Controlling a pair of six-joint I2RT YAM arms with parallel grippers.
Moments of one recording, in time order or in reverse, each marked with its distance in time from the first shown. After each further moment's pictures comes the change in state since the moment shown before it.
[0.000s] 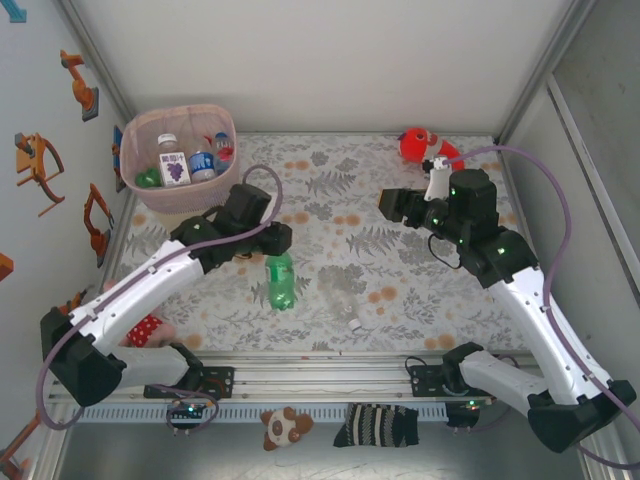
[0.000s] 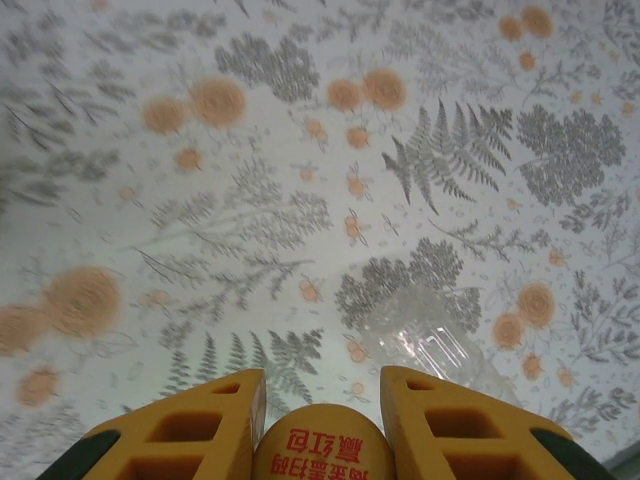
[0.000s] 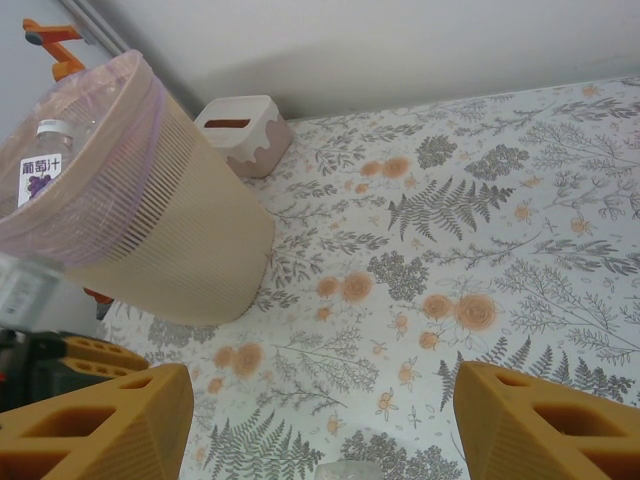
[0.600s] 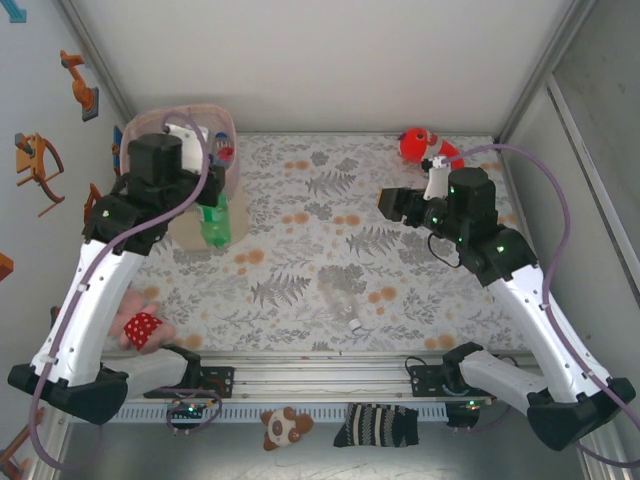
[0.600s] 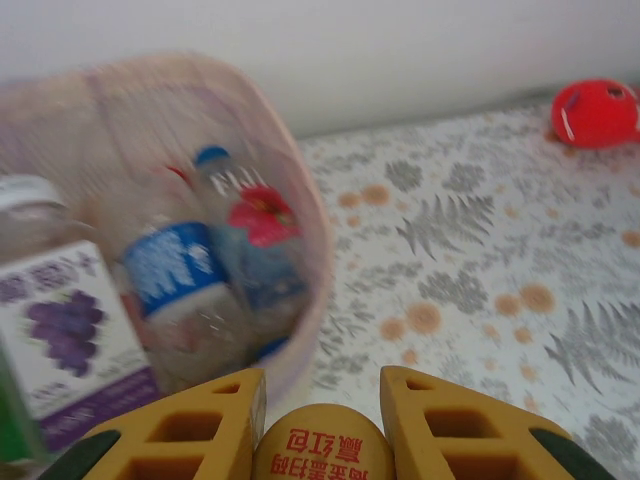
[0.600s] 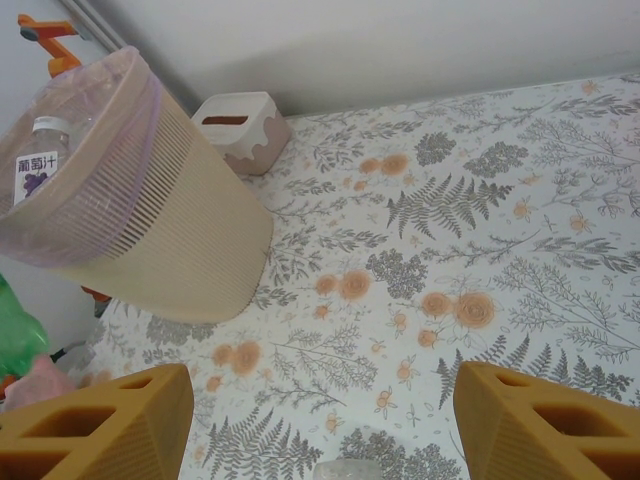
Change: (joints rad) left arm 0.313 -0.079 0.389 -0.137 -0.108 0.395; right arm 0.000 0.013 0.011 -0.011 0.000 -0.003
